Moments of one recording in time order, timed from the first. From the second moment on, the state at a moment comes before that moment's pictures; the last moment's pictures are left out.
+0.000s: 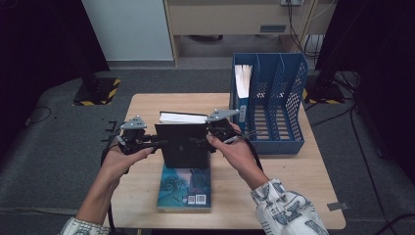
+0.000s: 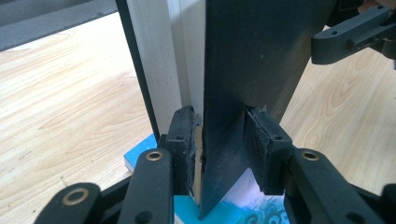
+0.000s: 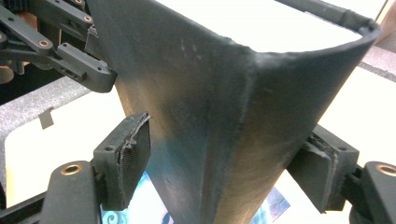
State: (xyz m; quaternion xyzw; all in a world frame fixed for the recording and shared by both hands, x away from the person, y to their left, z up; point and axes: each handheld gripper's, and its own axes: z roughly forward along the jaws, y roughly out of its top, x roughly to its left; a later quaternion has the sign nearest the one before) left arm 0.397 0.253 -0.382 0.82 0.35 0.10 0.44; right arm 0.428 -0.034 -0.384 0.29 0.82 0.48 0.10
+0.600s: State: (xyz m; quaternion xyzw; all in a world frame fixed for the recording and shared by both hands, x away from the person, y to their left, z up) left arm 0.392 0.253 -0.385 0.82 0.35 0.10 0.44; right arm 0.425 -0.034 -0.386 0.28 0.83 0.48 0.09
